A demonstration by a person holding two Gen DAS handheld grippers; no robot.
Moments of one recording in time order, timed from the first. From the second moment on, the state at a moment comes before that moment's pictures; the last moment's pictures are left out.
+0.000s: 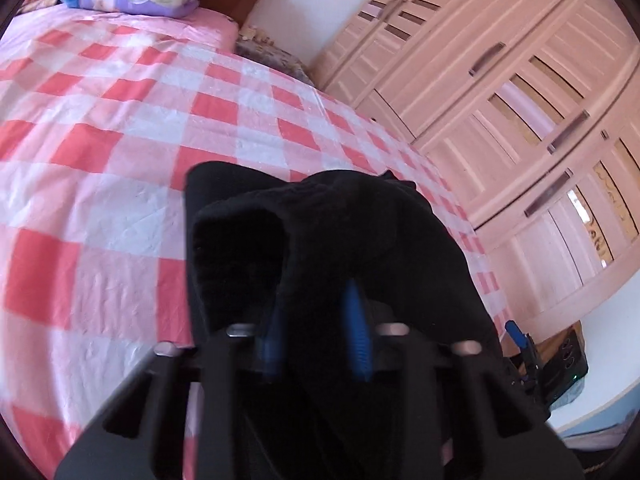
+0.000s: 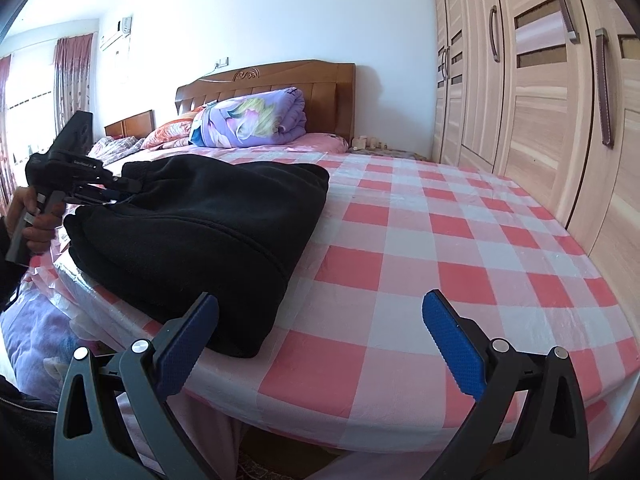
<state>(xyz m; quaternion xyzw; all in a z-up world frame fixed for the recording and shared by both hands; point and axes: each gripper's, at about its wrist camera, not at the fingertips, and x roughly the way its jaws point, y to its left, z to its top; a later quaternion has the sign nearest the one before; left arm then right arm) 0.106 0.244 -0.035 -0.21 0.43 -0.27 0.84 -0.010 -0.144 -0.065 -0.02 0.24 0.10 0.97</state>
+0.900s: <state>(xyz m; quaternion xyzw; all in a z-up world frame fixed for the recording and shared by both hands) 0.082 0.282 -0.041 -0.25 0.45 -0.22 0.82 0.037 0.034 -0.035 -0.11 0.30 0.39 0.86</state>
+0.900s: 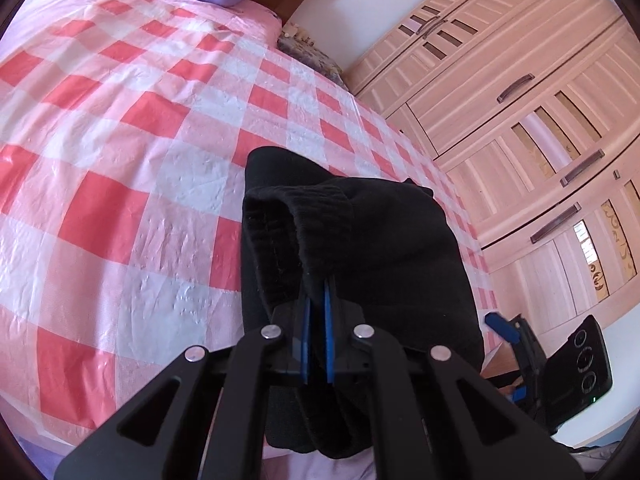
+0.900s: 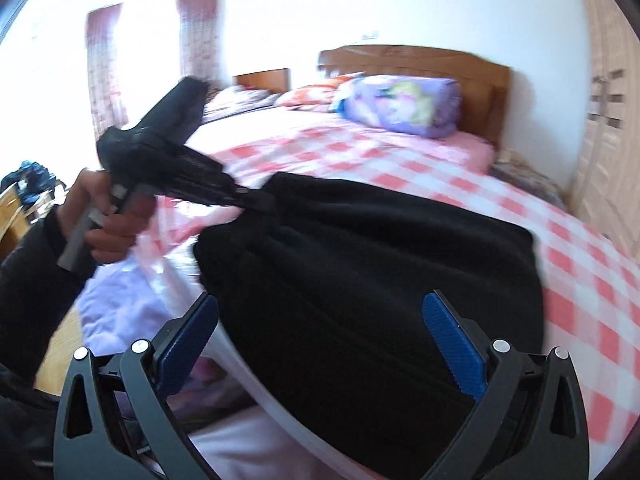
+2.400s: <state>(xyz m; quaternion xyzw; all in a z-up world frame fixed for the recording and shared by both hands) 0.068 0.151 -0.045 0.00 0.38 -0.17 0.91 0.278 -0.067 -0.010 0.16 0.43 0.32 0.83</state>
